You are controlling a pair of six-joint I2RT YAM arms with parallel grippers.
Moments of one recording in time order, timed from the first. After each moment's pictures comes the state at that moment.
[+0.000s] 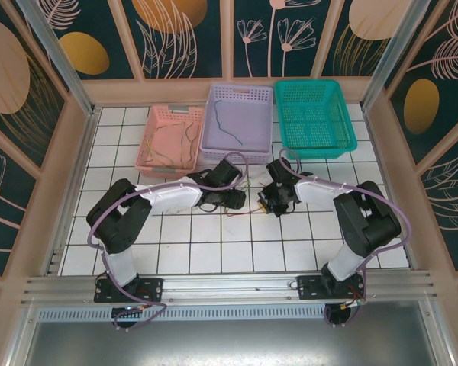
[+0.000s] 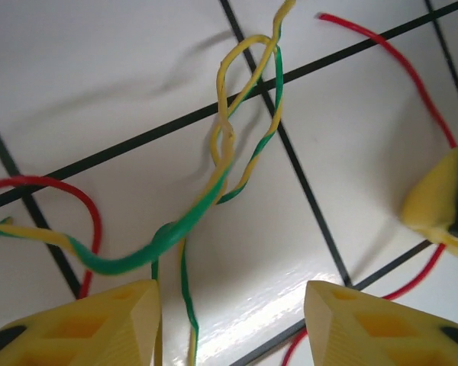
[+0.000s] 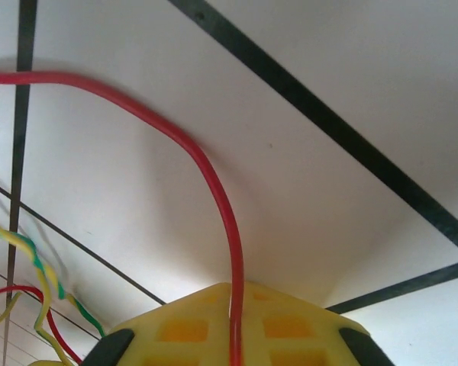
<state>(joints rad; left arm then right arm) -0.82 1.83 1.12 -0.32 0.04 -0.47 0.51 1.64 0.83 -0.41 -0.27 1.43</state>
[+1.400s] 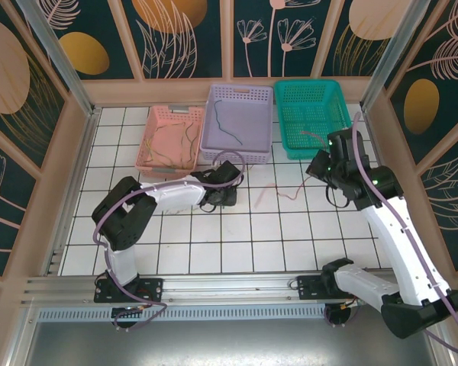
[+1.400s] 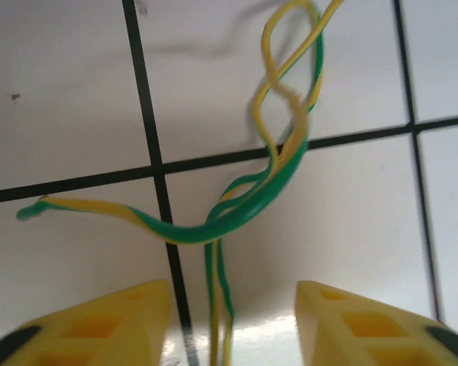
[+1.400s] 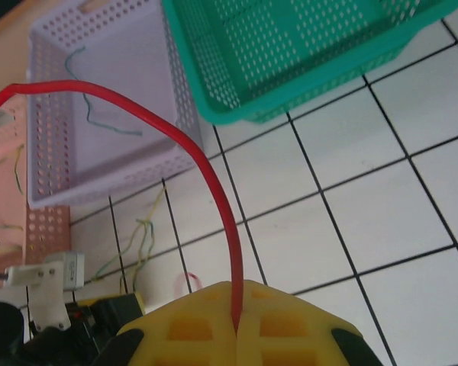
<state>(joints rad) -0.82 1.87 1.17 -0.42 -0.14 -0.70 0.36 1.03 1.30 -1.05 0.16 0.69</state>
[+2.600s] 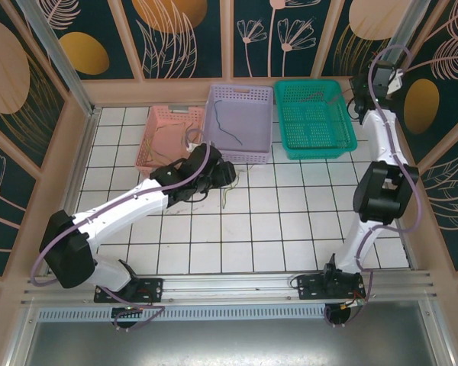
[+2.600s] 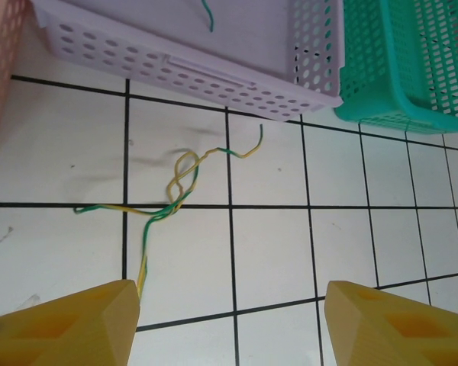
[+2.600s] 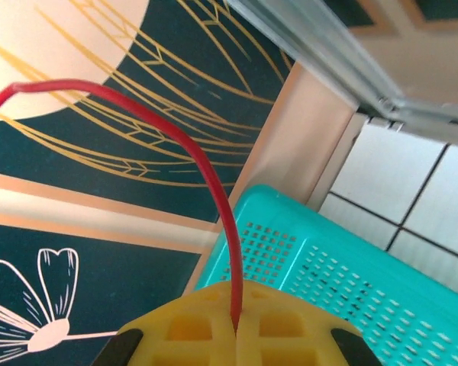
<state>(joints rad) -0.82 1.44 1.15 -0.49 -0.16 -0.91 -0.15 1.95 1.82 -0.30 0.09 1.04</state>
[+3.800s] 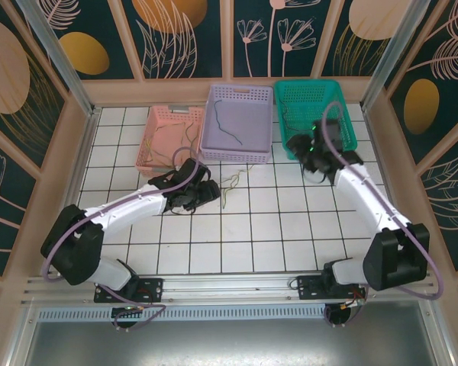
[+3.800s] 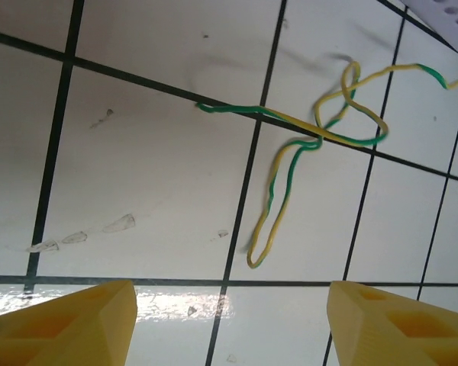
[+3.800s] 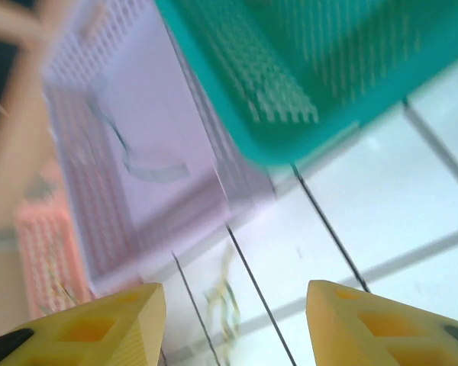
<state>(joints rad) -0.69 1.49 0.91 -0.42 0.04 -1.05 0.28 1.33 1.02 -0.48 -0.13 0.96</state>
